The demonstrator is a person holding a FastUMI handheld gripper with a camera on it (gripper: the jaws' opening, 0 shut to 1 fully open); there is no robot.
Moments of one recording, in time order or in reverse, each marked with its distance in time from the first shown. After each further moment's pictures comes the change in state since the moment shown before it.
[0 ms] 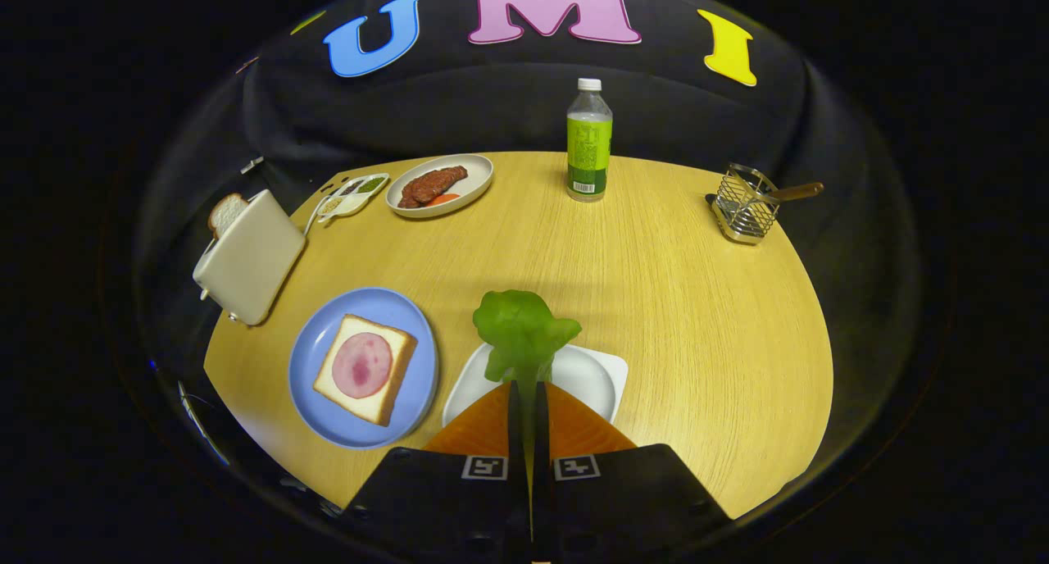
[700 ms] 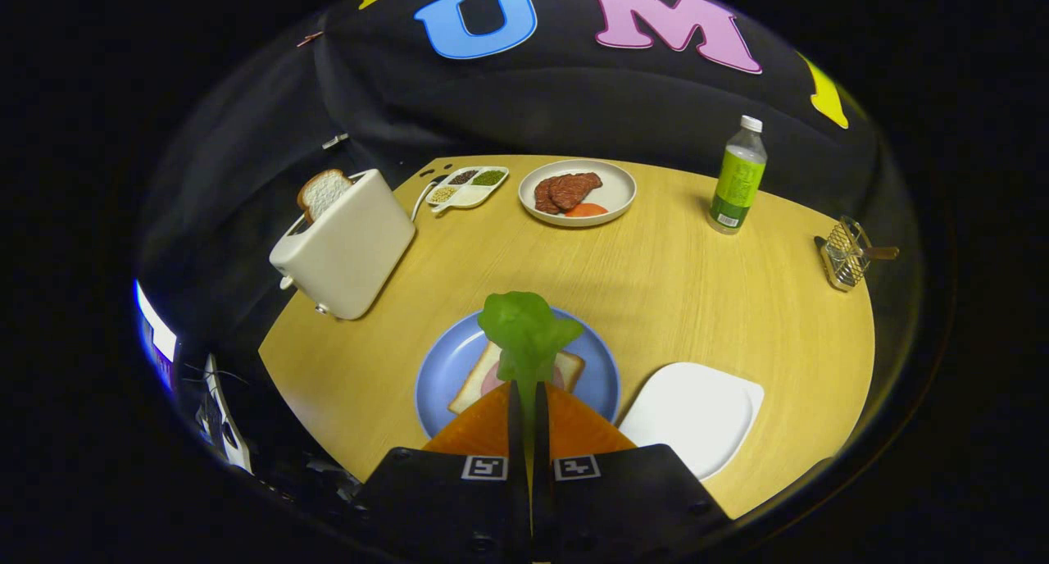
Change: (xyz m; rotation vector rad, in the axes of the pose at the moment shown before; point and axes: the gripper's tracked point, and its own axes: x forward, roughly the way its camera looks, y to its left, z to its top) arm 0.011 0.158 0.010 -0.108 0.049 0.224
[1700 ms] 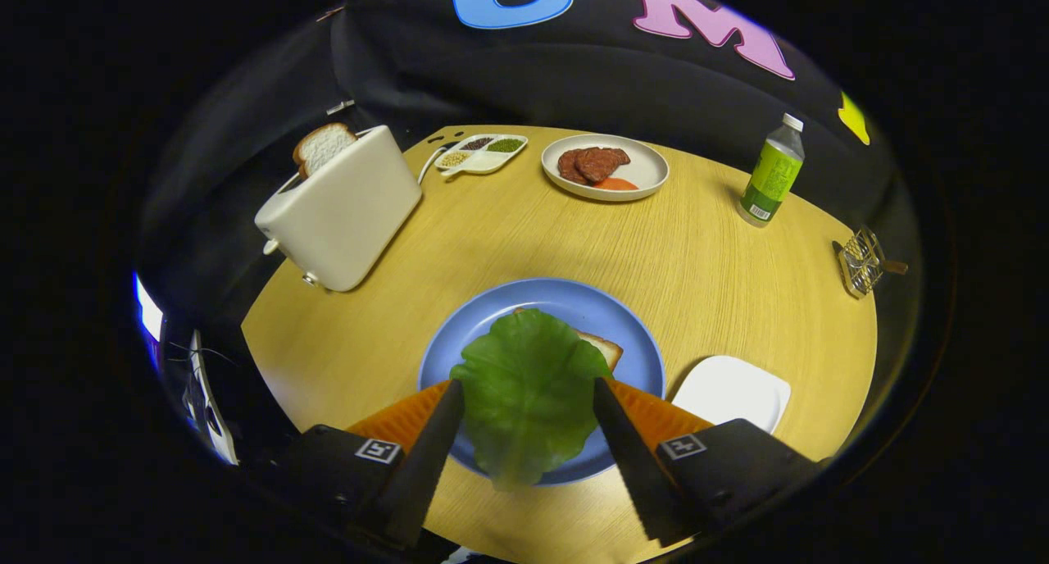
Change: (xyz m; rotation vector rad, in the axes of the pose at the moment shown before) arm 0.019 0.019 -0.013 -0.068 0.045 -0.039
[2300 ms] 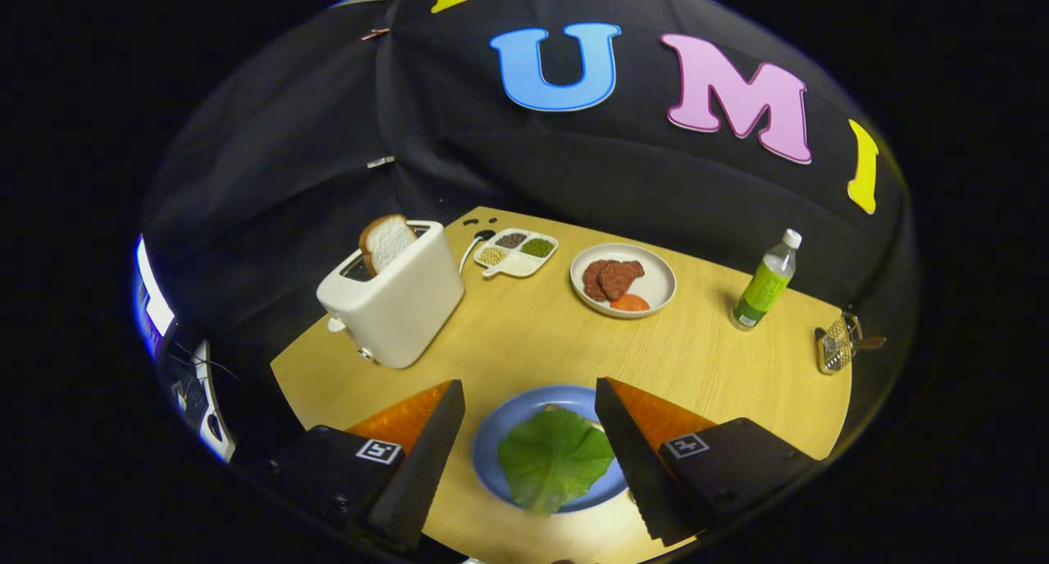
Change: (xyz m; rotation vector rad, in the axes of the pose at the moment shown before) arm -0.069 0.053 0.115 -0.136 -0.265 0.016
